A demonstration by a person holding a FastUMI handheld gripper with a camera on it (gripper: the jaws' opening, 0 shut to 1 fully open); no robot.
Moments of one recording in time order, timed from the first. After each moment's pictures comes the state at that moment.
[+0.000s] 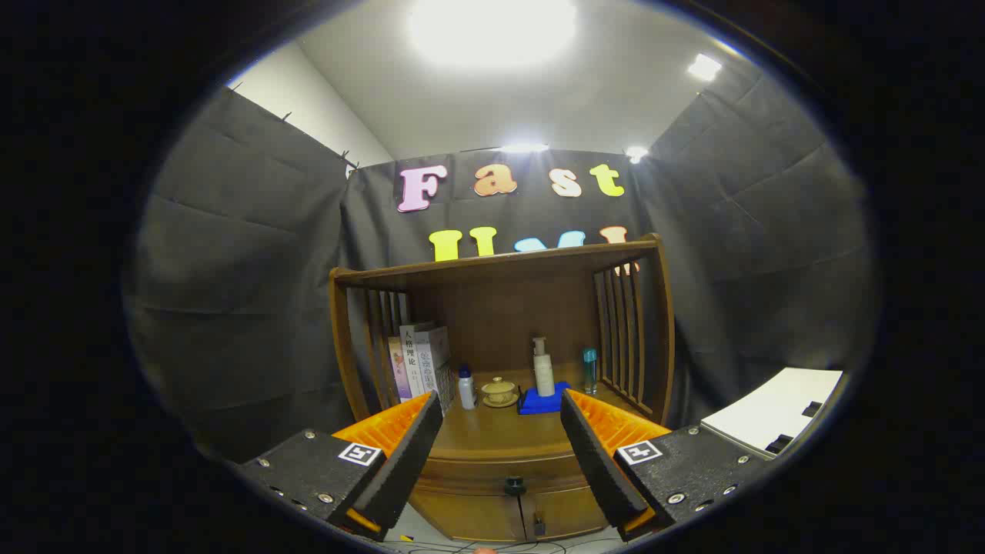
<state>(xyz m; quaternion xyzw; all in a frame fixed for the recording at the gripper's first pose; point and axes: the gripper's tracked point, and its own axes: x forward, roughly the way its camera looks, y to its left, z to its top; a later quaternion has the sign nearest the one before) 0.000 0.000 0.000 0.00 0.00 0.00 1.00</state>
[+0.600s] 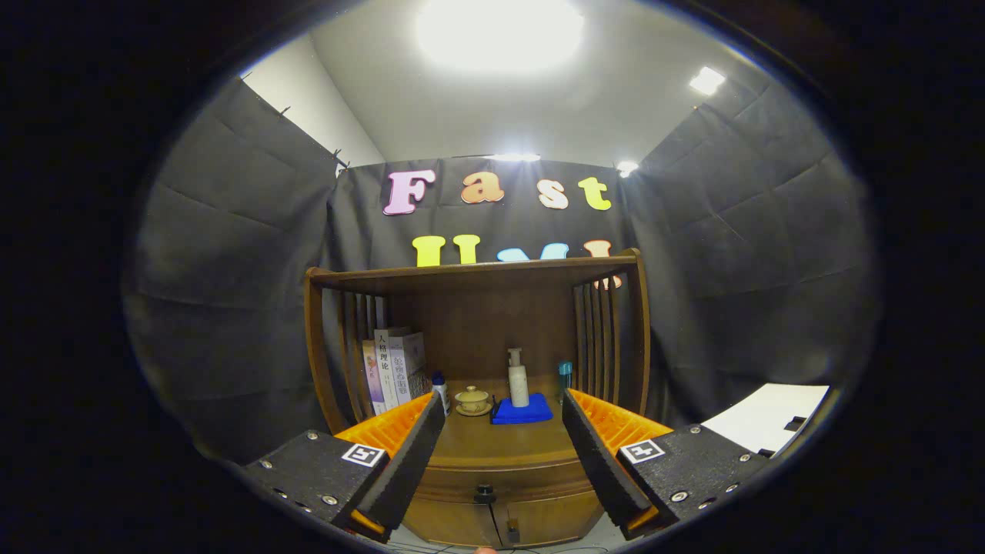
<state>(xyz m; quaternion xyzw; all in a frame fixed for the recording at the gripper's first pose) 0.010 -0.018 0.008 -0.04 -0.03 -0.02 1.00</state>
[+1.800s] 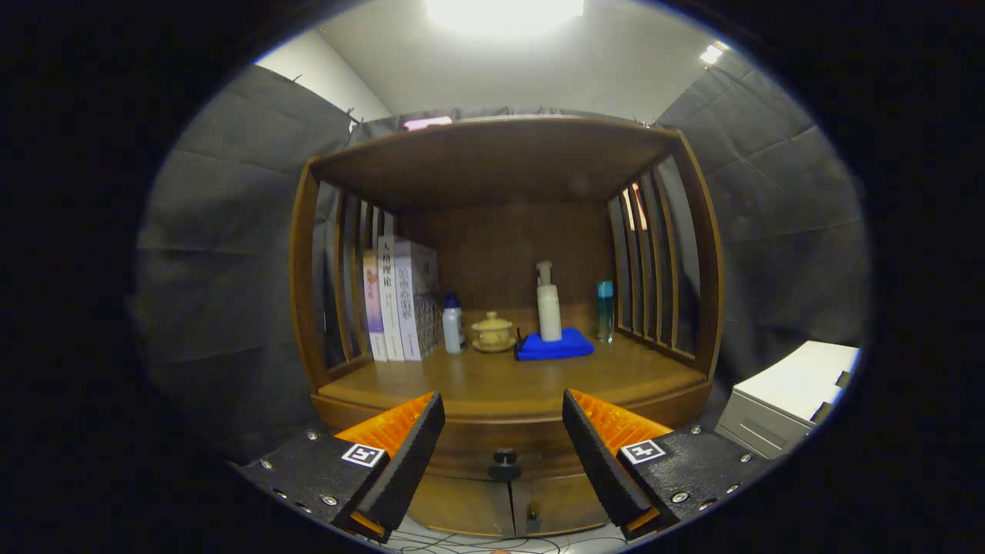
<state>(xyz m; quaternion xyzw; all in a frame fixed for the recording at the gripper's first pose) 0.083 -0.010 -0.205 -0.04 0.08 0.00 1.00</state>
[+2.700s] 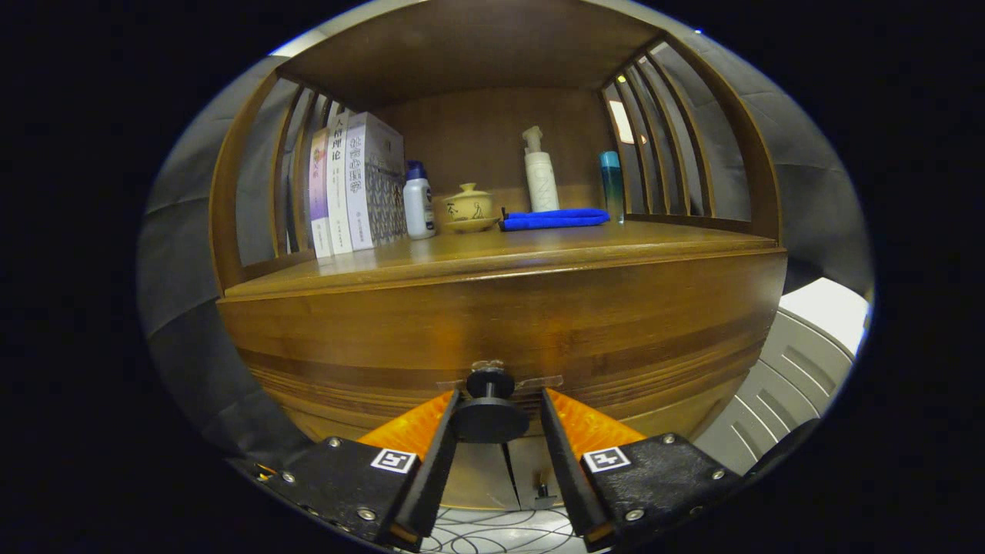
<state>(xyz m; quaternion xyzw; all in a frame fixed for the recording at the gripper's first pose) 0.146 -0.020 -0.356 0.00 0.18 -0.02 0.98</state>
